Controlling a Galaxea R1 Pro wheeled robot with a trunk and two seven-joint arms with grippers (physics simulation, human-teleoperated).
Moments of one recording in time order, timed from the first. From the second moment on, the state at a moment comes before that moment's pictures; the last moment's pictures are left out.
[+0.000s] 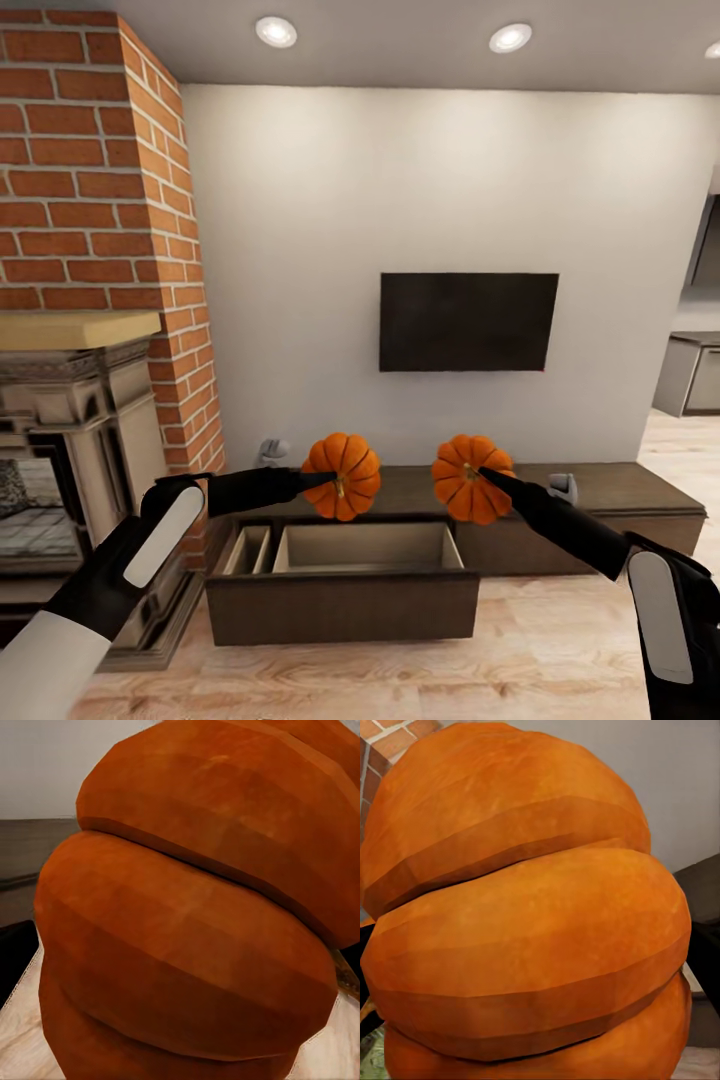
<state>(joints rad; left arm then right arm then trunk) -0.64 0.26 -0.34 -1.26 0.81 0.77 -0.63 -0.34 -0.03 -0.43 -1.58 -0.60 1.04 0.57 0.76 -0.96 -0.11</state>
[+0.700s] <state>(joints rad) -0.64 0.26 -0.34 -1.26 0.81 0.77 -0.63 -0.34 -0.02 -0.44 -1.58 -0.60 1.04 0.57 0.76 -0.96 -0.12</state>
